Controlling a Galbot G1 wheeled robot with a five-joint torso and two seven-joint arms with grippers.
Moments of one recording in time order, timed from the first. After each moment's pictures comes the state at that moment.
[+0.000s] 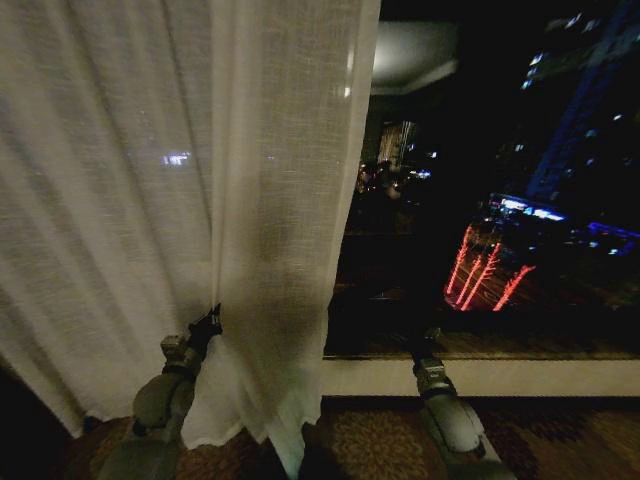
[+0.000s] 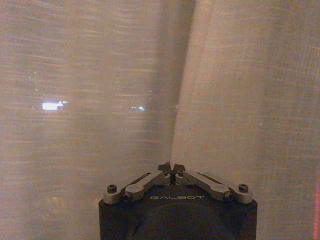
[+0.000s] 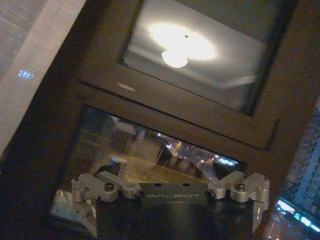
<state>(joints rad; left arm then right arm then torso) 1.19 -1.28 -0.64 -1.98 -0.34 0.36 0.01 -1.30 1.26 0.53 1.97 -0.07 -0.20 0.15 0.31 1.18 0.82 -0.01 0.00</state>
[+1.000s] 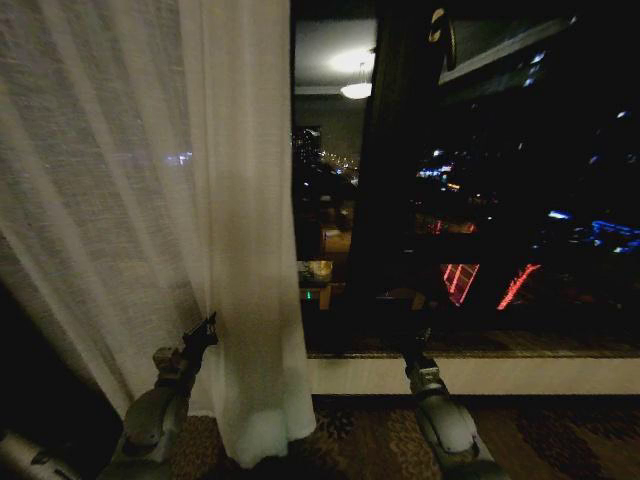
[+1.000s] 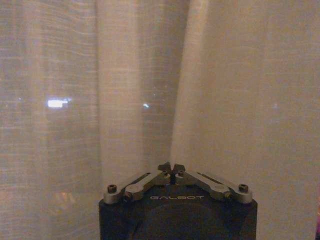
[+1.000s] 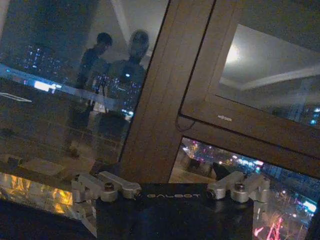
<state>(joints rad) 1.26 -1.29 -0.68 -2.01 -0.34 0.35 0.02 -1.29 1.27 0.49 1.96 -0.04 -0.18 0.12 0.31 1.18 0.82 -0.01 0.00</state>
